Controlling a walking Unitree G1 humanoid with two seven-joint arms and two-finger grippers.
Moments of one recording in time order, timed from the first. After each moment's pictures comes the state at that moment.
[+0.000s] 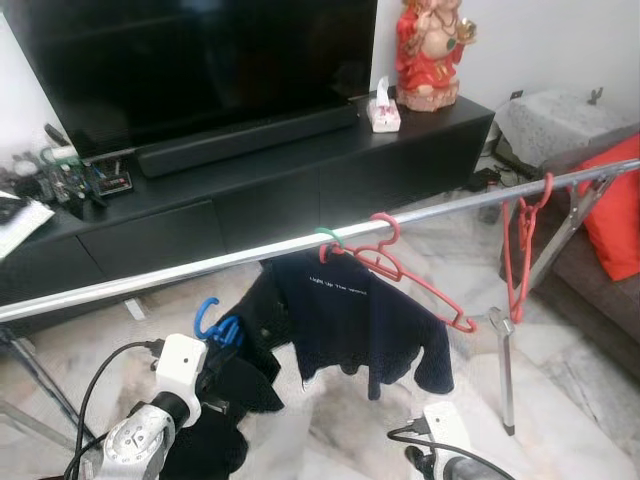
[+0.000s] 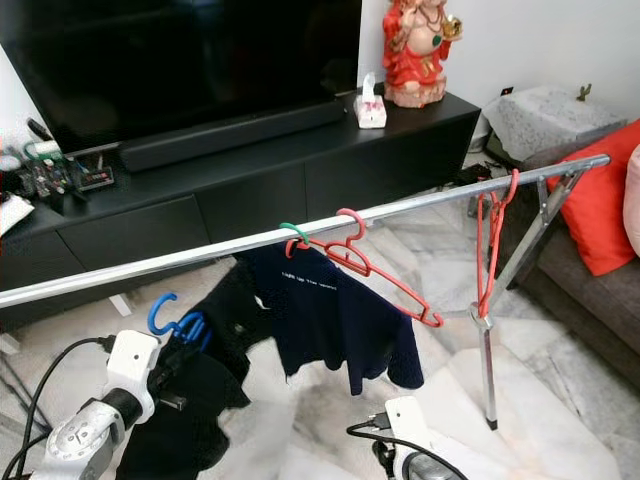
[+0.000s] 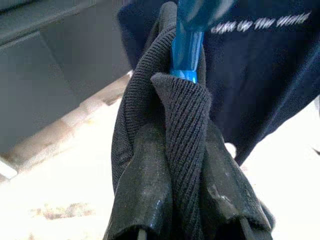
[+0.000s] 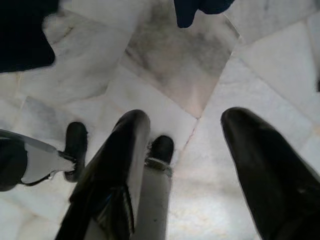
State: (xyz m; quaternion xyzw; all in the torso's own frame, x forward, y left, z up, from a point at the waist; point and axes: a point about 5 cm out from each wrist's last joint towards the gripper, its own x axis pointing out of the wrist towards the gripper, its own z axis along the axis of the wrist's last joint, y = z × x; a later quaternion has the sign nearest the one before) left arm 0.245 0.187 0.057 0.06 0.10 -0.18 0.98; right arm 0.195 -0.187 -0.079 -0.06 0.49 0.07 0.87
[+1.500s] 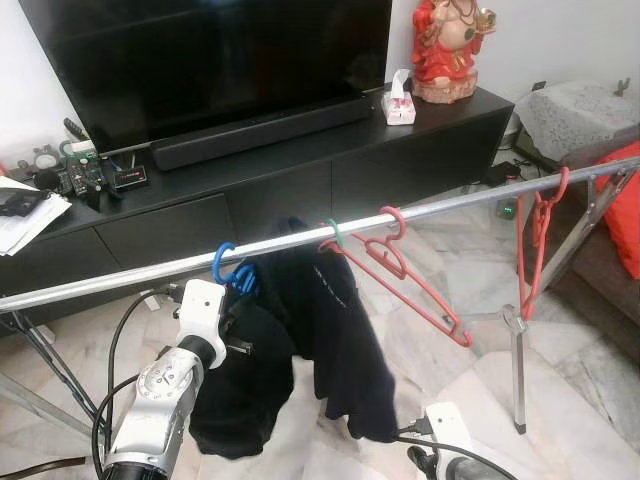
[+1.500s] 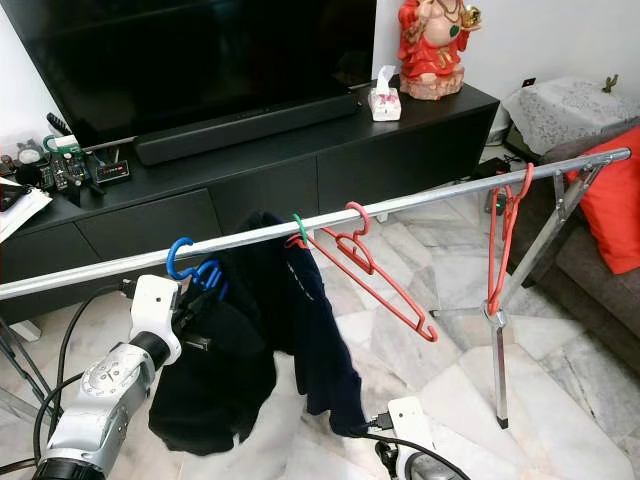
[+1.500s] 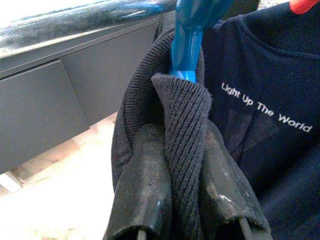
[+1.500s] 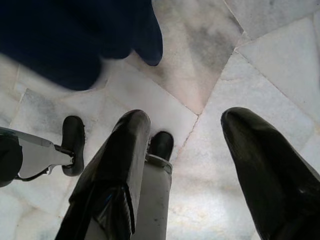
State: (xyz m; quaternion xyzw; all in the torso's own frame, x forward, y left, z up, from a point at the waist) left arm 0.290 0.168 0.089 0.03 0.06 -0.14 0.99; right arm 0.196 -0.189 -0.078 -0.06 0.49 0.06 0.87
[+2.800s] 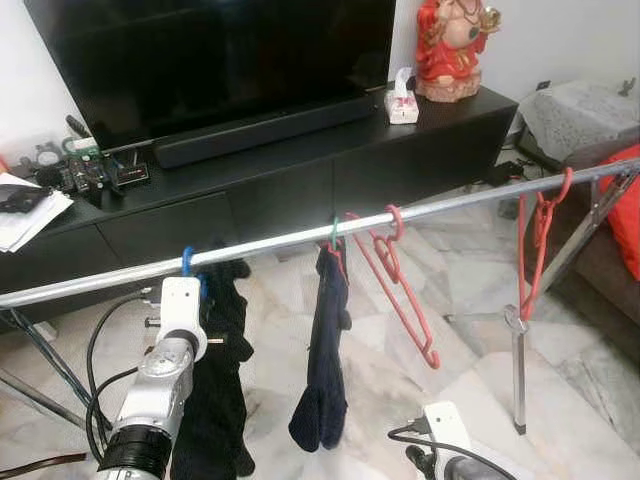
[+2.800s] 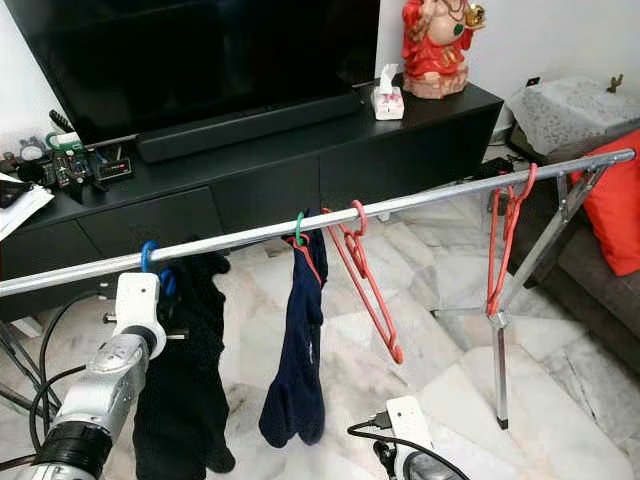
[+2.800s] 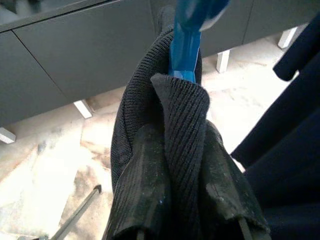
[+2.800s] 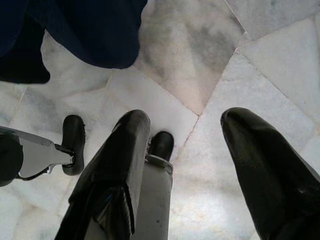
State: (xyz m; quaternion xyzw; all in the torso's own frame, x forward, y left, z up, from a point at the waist) left arm 0.314 0.197 0.066 0.04 0.17 0.03 0.98; right arm 0.197 -0.188 -0.078 -0.06 0.49 0.07 0.87
